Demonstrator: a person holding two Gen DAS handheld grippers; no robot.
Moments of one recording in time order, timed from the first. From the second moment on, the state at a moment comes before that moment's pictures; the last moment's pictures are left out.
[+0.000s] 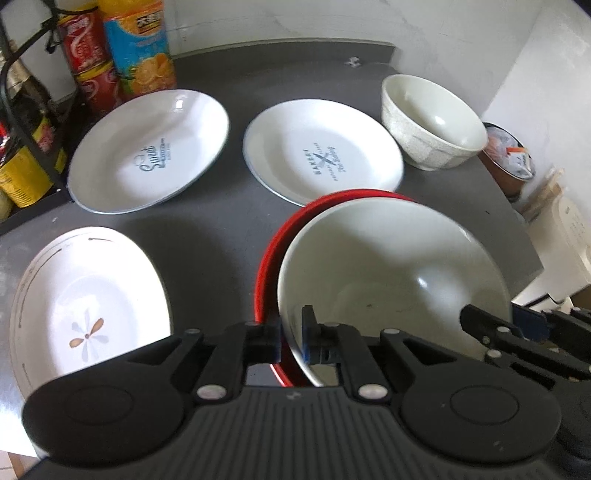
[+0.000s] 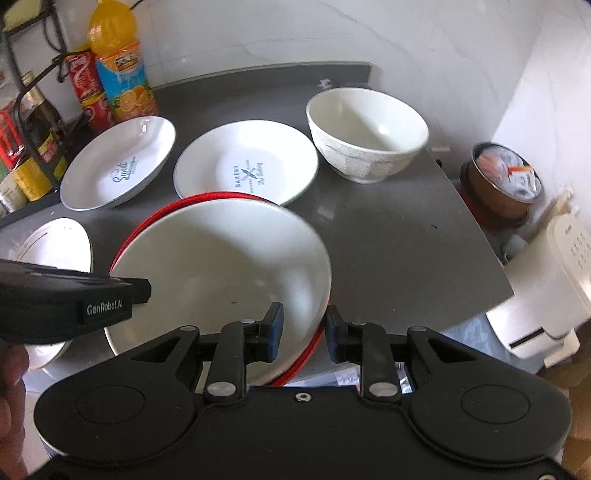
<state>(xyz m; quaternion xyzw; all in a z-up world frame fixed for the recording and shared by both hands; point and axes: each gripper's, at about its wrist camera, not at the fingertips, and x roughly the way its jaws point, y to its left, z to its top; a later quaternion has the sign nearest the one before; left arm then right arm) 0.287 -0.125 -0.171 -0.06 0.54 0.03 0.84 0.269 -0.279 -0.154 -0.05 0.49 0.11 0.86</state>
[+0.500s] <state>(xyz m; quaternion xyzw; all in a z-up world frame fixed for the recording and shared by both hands) 0.288 -0.124 -0.154 -0.08 0.55 0.05 0.83 0.270 -0.293 -0.138 -0.04 0.49 0.16 0.85</state>
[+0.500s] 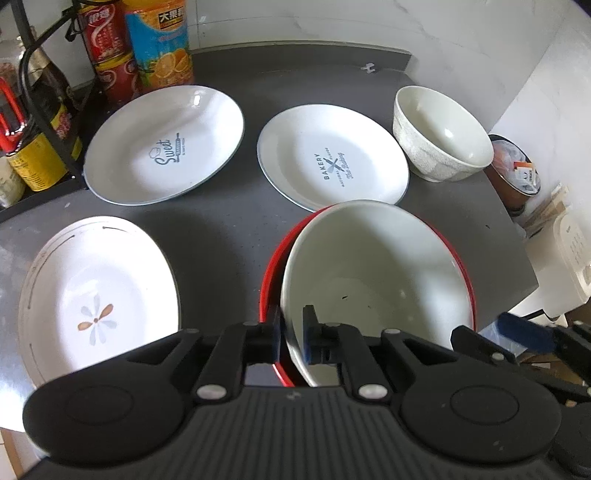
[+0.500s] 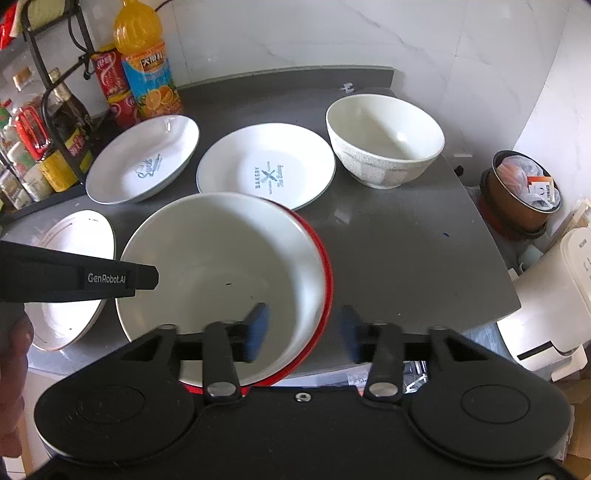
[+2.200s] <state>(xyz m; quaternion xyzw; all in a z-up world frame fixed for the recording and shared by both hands) 0.339 -0.191 -0.114 -0.01 0.49 0.05 0.87 0.319 -0.397 -0.142 0.09 0.45 0.13 0.88</state>
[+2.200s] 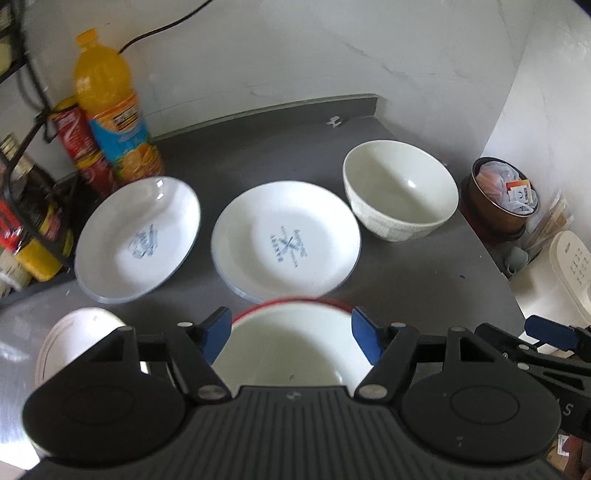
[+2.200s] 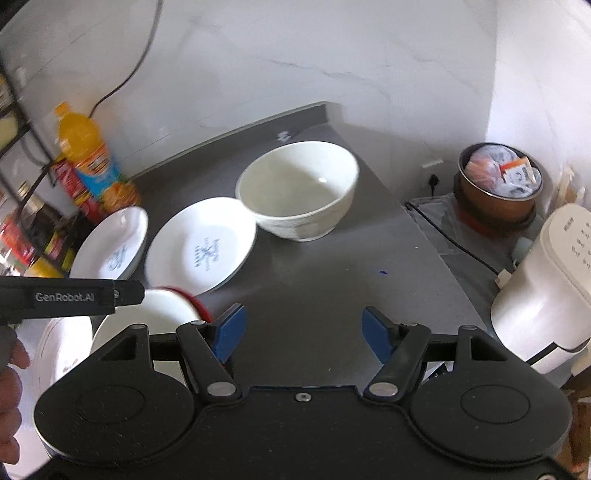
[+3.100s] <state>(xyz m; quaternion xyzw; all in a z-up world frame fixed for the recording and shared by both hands) 0.485 -0.206 -0.155 0.02 0.47 0.01 0.88 0.418 -0.417 -0.201 0.21 0.46 0.08 0.86</state>
